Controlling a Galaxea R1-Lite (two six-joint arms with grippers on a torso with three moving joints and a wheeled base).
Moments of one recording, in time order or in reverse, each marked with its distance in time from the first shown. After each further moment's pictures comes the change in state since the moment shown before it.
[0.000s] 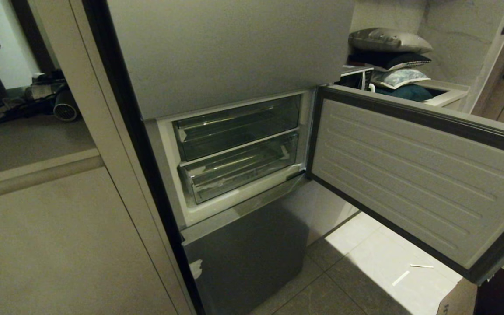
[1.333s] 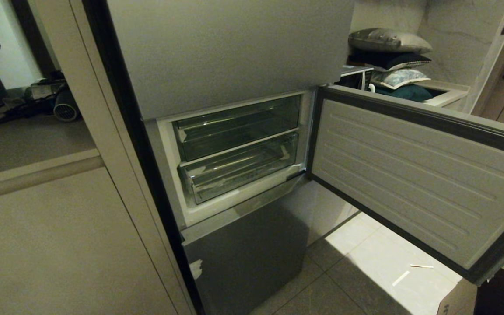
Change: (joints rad) left arm 0.002 -0.134 0.010 -0.017 0.044 -0.058; right arm 0.000 0.000 0.000 0.000 0.000 0.001
